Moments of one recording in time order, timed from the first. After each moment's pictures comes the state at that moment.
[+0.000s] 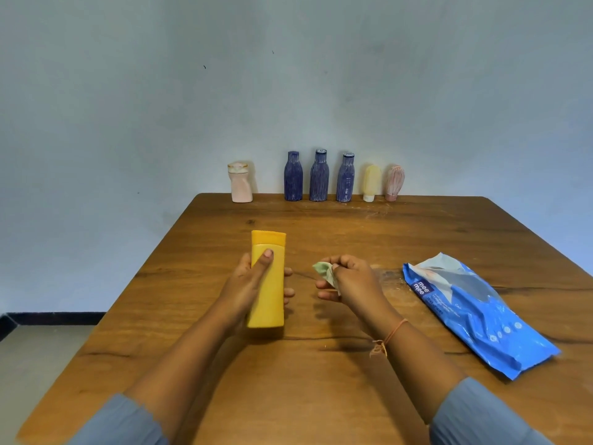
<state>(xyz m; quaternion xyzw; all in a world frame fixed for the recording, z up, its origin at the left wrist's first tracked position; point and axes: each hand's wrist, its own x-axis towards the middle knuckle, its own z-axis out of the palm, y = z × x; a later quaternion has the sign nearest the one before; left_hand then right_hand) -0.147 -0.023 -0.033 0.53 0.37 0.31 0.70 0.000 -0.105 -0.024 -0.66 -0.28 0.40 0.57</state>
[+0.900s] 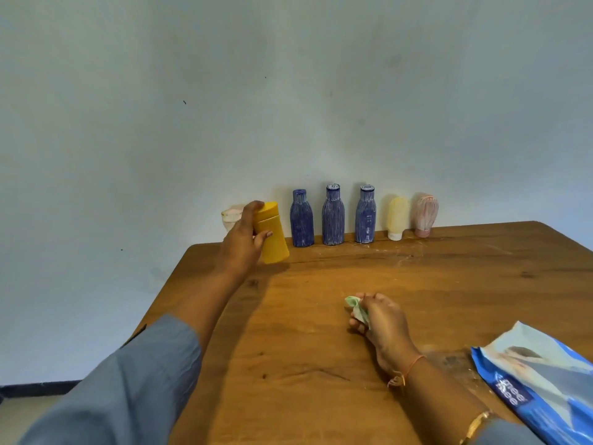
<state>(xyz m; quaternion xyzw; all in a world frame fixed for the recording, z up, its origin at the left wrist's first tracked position) -0.055 0.221 -0.017 0.83 0.38 0.37 0.18 0.076 0.024 -0.075 -0.61 -0.11 0.40 0.67</state>
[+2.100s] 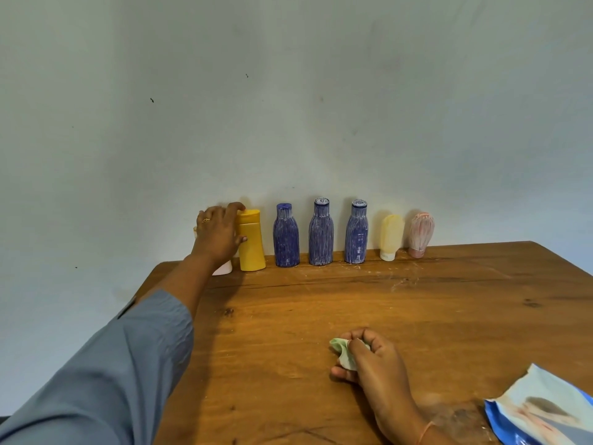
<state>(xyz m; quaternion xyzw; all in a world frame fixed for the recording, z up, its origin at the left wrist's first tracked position) -0.021 0.318 -0.019 0.88 0.40 0.26 -0.05 0.080 0.025 -0.089 -0.66 -0.18 0.36 0.64</state>
